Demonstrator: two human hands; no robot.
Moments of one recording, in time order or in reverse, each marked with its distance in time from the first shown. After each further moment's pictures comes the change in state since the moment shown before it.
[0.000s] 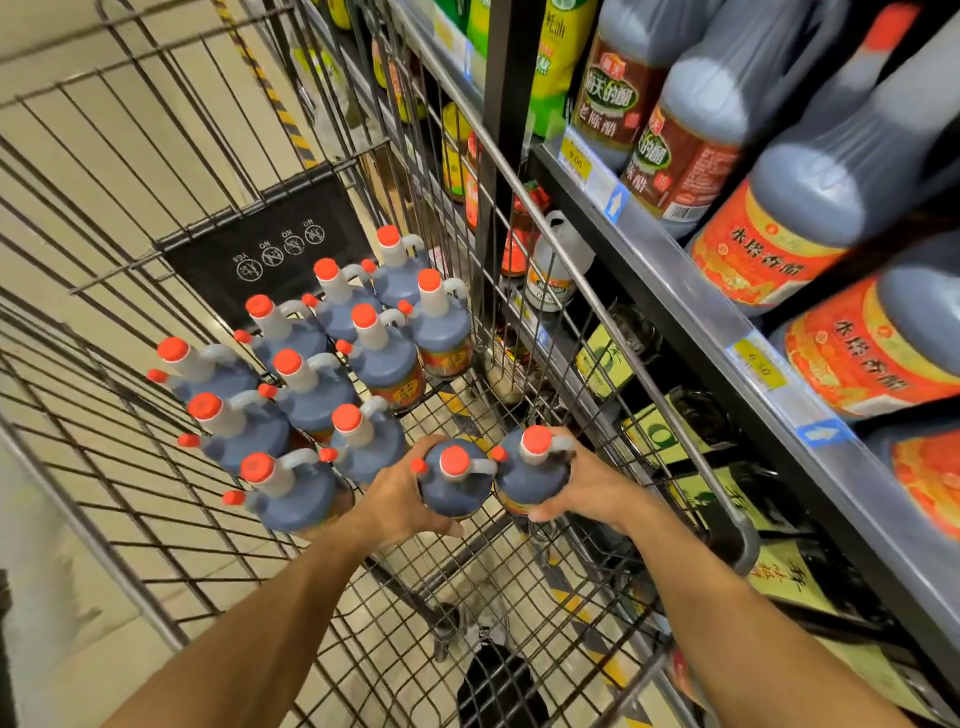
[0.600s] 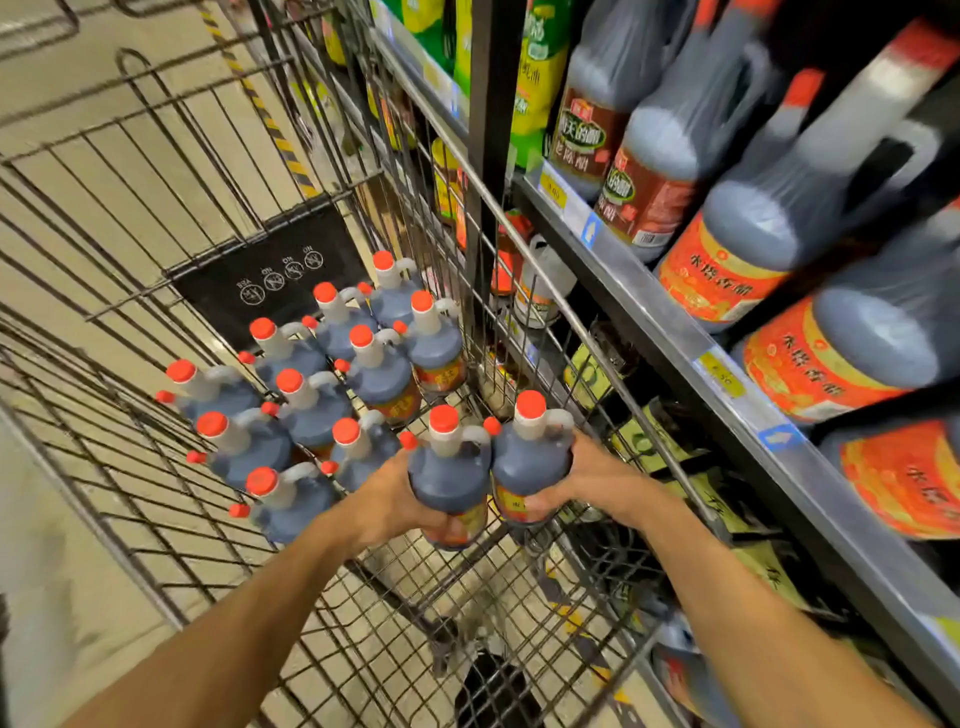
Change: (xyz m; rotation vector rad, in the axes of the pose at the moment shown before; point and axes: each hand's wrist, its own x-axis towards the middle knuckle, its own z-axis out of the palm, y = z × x) left_hand -0.015 0.037 -0.022 -0.226 -0.071 -0.062; right_hand -0.029 -0.033 -0.014 0.042 -0.027 -0.081
